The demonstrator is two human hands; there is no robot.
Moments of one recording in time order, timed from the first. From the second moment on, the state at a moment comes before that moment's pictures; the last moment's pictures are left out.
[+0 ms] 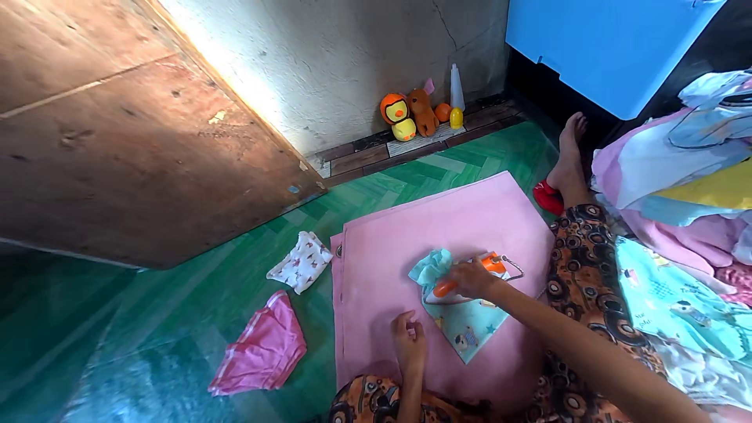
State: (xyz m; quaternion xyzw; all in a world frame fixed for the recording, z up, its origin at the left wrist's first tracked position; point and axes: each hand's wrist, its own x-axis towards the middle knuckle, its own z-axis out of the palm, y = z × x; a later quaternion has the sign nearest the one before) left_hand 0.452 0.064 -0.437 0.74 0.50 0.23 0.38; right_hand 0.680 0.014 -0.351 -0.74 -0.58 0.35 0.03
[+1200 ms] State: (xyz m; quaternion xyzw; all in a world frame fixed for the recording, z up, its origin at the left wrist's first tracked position) left_hand 0.450 0.064 -0.434 0.75 0.50 0.21 0.38; right_hand 0.654 -0.066 -0.354 -0.64 -0.65 0.40 -0.03
